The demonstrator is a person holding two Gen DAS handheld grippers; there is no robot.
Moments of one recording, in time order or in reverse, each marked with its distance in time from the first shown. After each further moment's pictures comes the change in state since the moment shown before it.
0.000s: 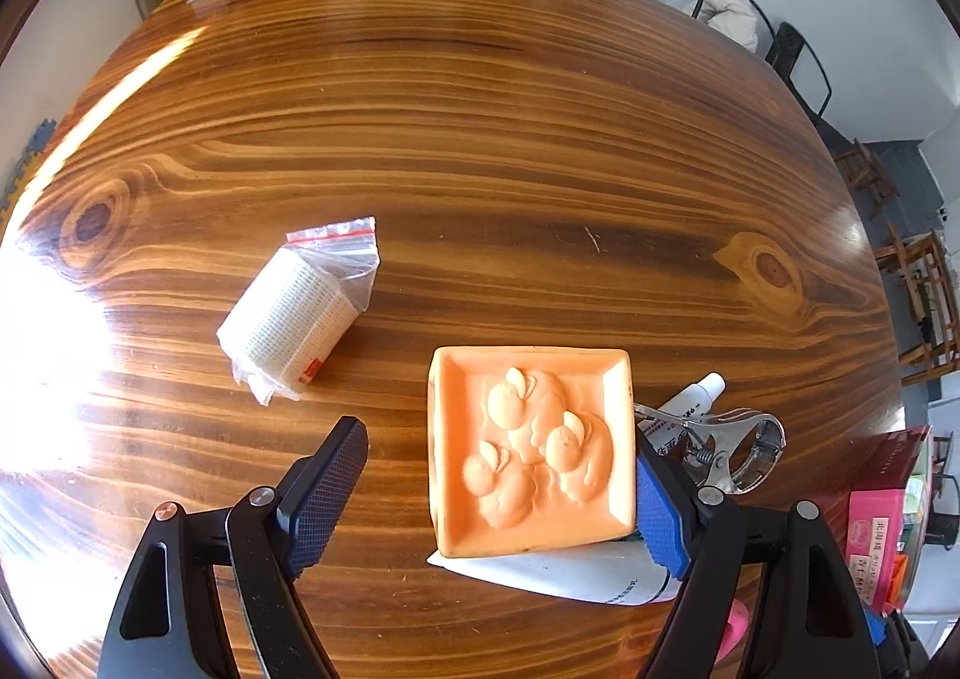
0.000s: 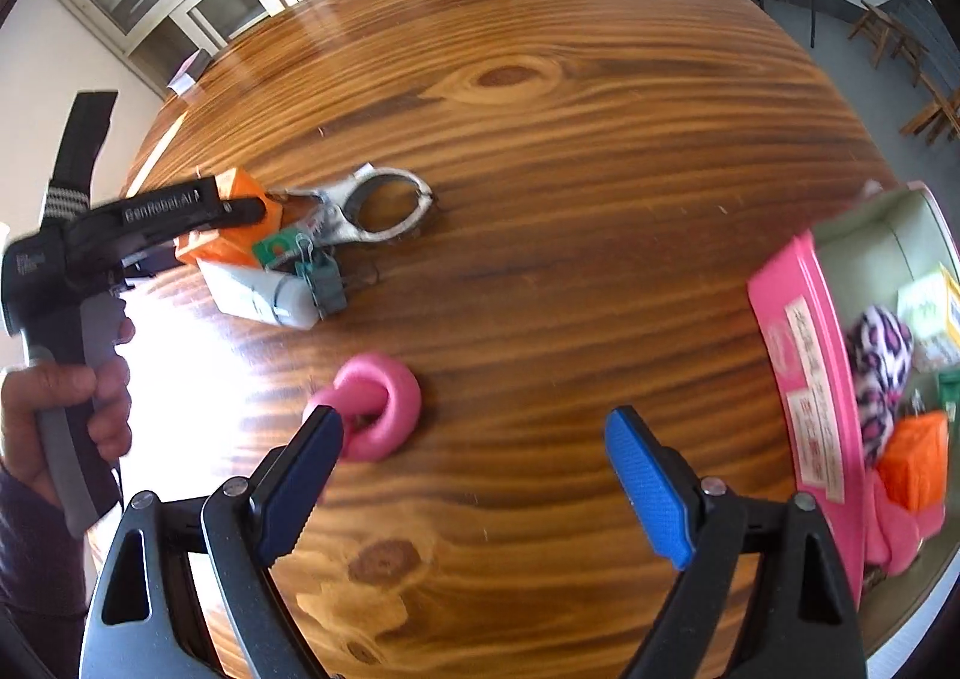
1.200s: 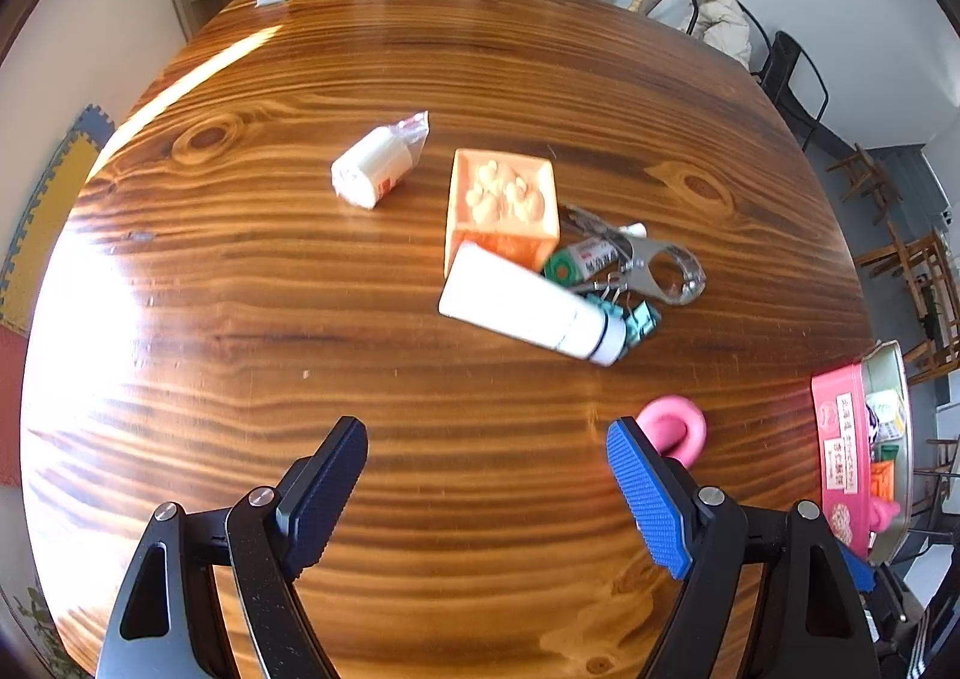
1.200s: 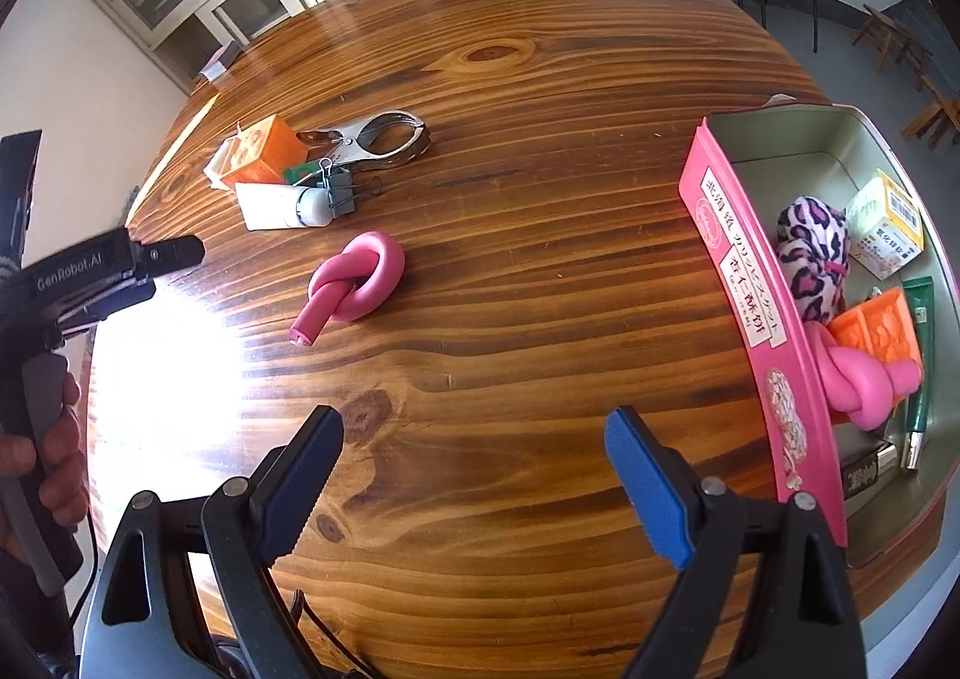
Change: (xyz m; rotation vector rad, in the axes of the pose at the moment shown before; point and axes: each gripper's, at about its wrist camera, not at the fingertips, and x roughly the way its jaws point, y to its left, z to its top) left arm -0.089 -0.013 -0.100 0.001 -0.059 0.076; right arm -0.044 -0.024 -0.076 -0.017 -0.022 0.029
